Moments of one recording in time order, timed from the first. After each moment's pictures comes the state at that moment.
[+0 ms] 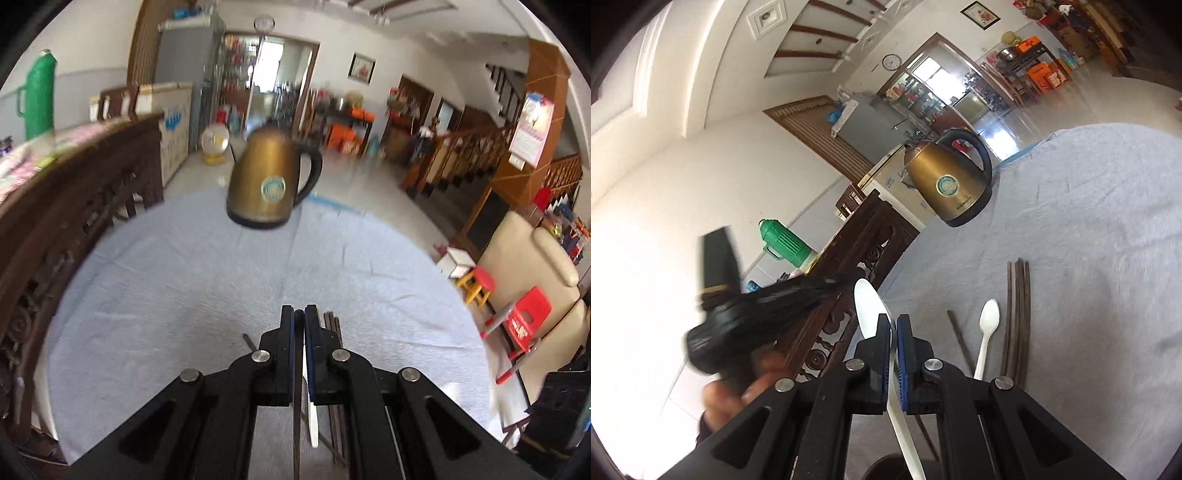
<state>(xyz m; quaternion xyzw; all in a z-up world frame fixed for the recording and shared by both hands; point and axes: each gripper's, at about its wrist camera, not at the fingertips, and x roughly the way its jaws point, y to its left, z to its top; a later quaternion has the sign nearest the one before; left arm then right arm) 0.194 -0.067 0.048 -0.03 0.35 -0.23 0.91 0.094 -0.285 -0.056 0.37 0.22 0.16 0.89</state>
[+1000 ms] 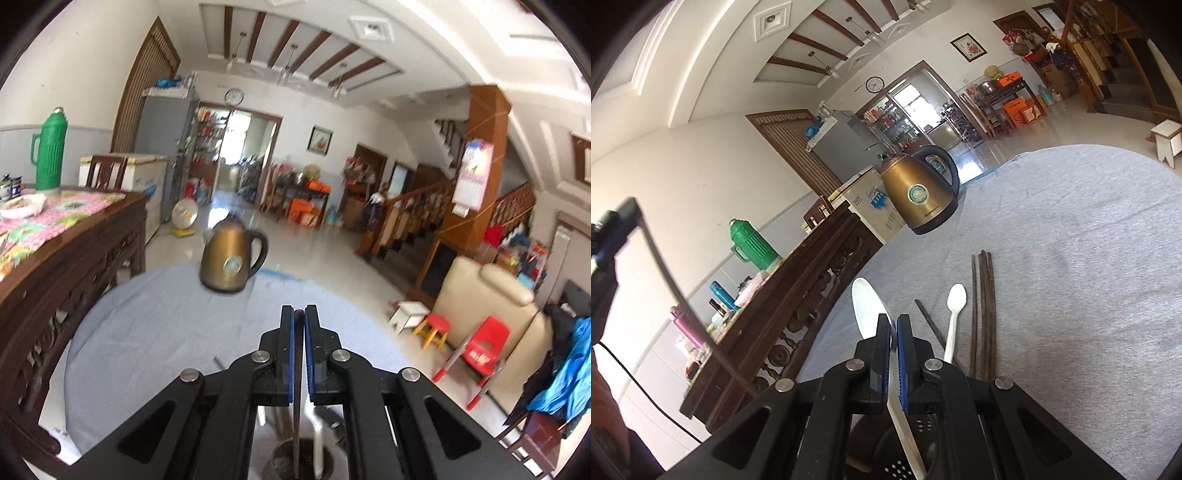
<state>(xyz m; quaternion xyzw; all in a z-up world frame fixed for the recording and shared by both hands) 0.066 -0.029 0.113 -0.07 0.22 -0.29 0.93 0.043 -0.259 -0.069 0.32 0.20 0.08 0.92</state>
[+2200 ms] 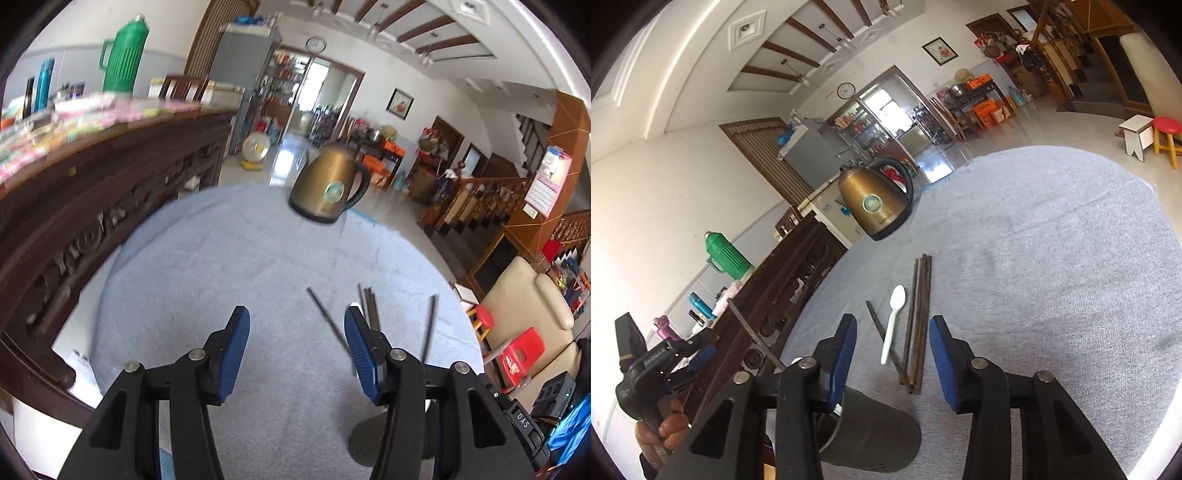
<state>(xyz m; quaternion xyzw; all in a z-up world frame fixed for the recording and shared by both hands) 0.131 0.052 0.000 -0.12 0.35 -0.17 0.91 0.006 -0.313 -0.082 0.33 0.21 0.02 0.92</state>
